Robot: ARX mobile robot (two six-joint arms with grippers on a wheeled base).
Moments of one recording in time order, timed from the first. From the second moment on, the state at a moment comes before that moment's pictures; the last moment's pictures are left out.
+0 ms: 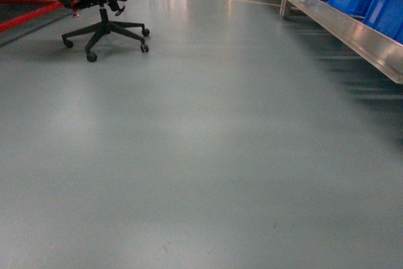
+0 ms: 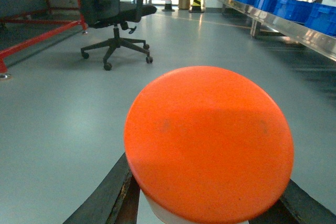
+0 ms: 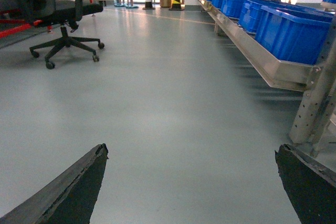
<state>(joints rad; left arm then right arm) 0.00 0.01 0.01 0.00 0.00 -0.01 0.00 0.00 0.01 -0.01 0.00 0.00</state>
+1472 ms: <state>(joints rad) 0.00 0.01 0.01 -0.01 0.00 0.00 0.00 0.00 0.01 0.00 0.00 0.00</state>
